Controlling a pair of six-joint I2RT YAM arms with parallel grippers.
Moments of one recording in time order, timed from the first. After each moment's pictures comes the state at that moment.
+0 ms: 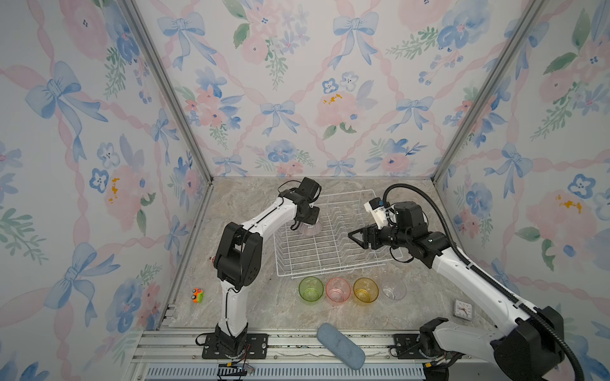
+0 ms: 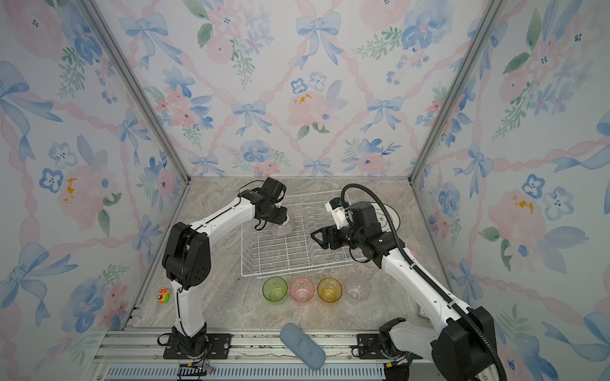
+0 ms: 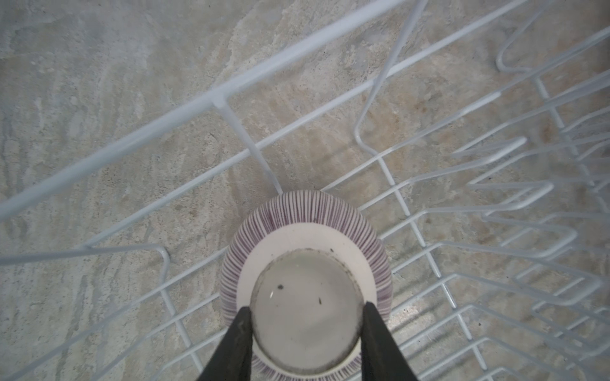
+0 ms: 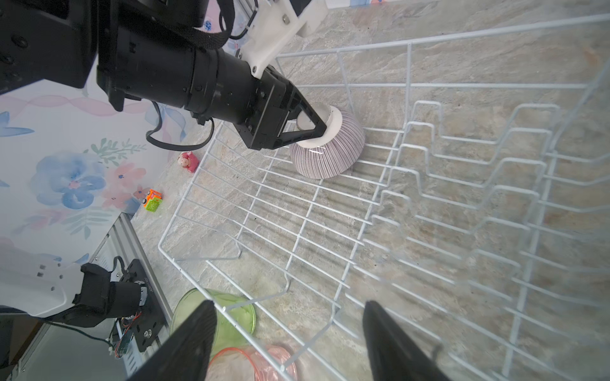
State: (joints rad) left arm -0.51 1.99 1.66 -0.73 -0.06 -0.17; right arm 0.43 1.22 0.96 -0.39 -0.51 0.26
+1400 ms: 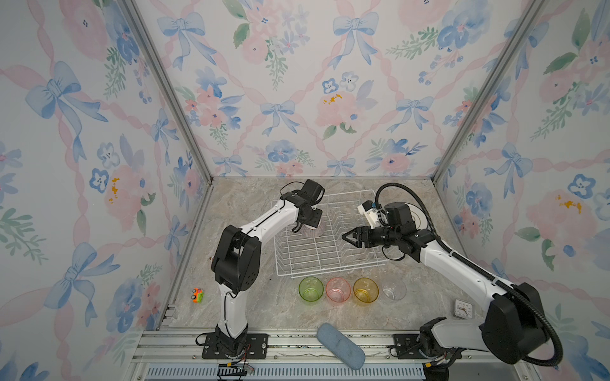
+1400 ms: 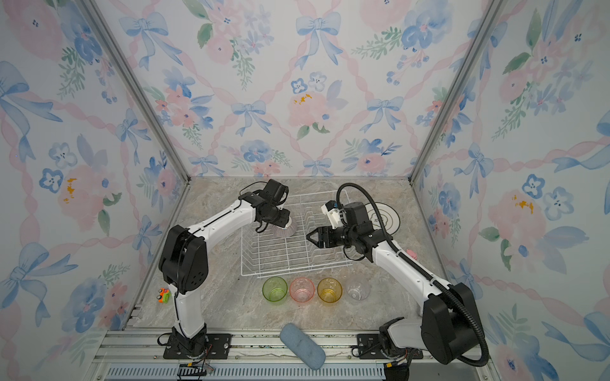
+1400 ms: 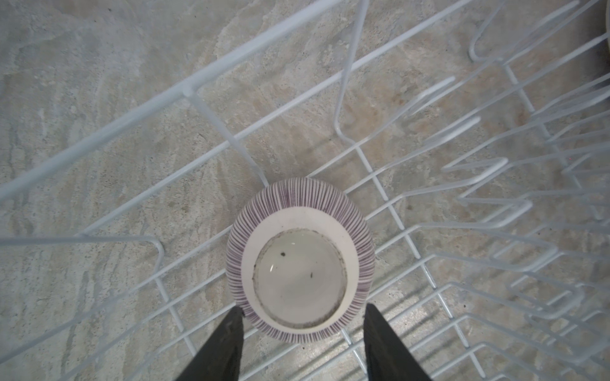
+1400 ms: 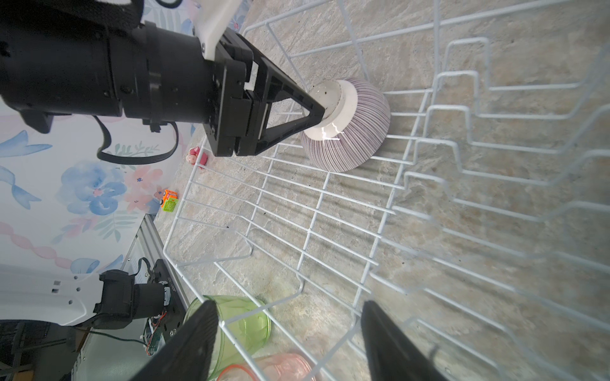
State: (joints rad) left arm -0.55 1.96 1.62 -0.72 -0.10 -0.16; right arm 0.42 1.34 0.94 -0.31 -0.58 0.34
